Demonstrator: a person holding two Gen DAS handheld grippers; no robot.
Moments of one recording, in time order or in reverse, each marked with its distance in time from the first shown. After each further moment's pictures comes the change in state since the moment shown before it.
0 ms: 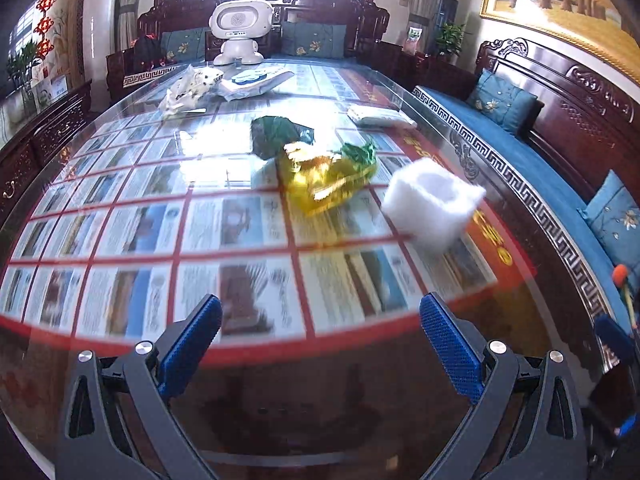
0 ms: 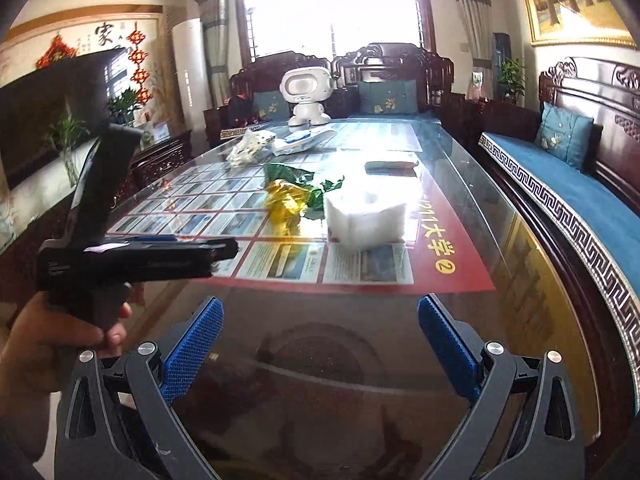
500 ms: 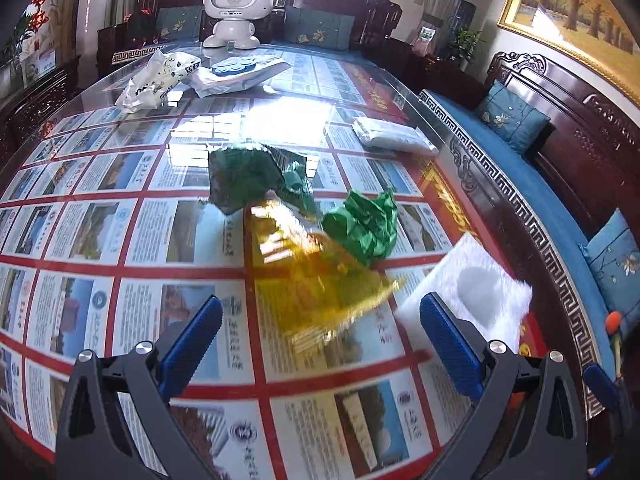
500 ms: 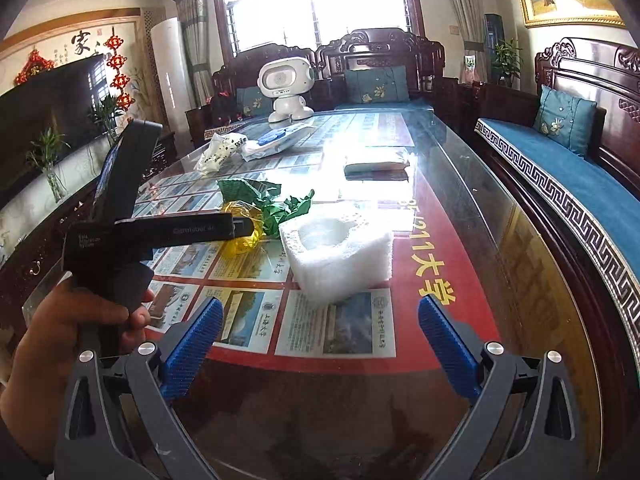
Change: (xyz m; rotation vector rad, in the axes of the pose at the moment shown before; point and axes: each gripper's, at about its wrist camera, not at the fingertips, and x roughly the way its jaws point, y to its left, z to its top) left arm 0.090 0.009 0.074 -0.087 0.039 -0.060; right arm 0.067 -0.037 0.045 0.034 0.031 -0.005
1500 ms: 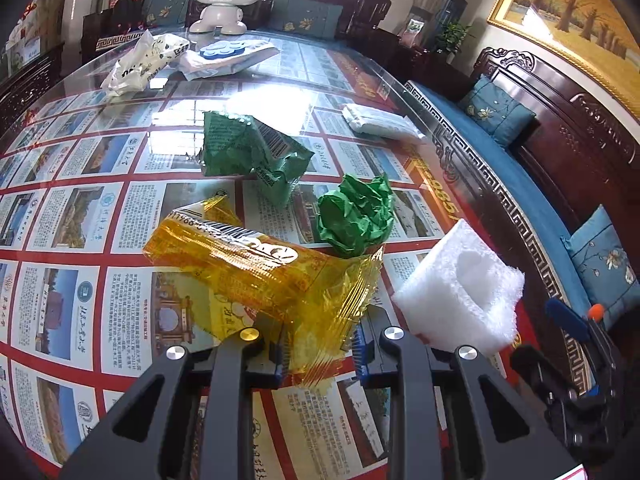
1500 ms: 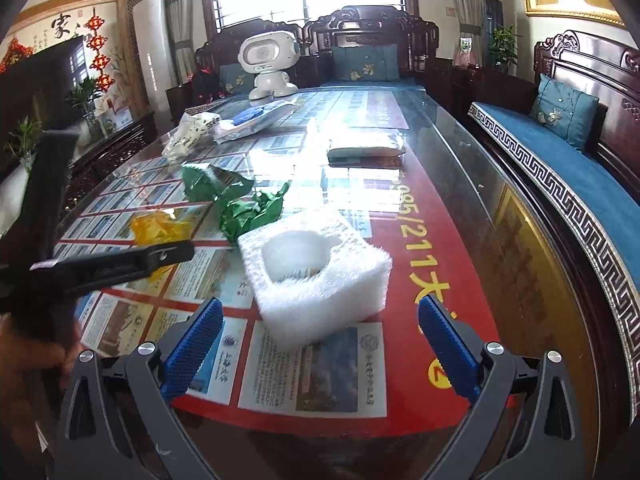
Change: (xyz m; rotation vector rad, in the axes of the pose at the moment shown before) left arm 0.002 0.013 -0.007 0.003 0.046 -0.088; right arm 0.054 -0.010 0.032 0.003 0.081 -0.095
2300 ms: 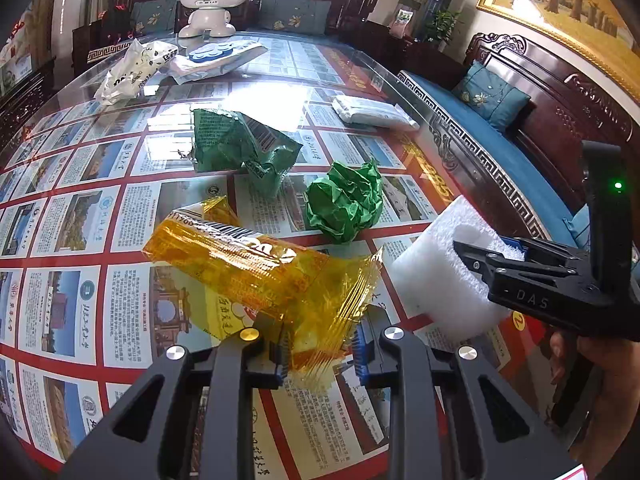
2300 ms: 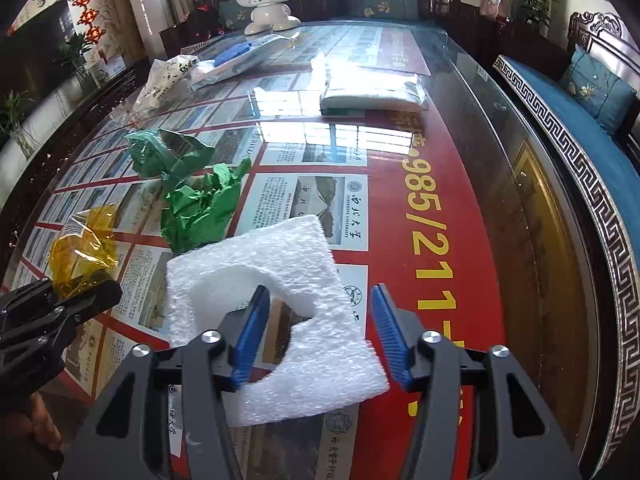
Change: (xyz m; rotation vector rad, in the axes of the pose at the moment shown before) left arm -0.003 -0.009 -0.008 0.058 0.020 0.014; right arm 0.078 -0.011 0.034 -0.070 0.259 0.048
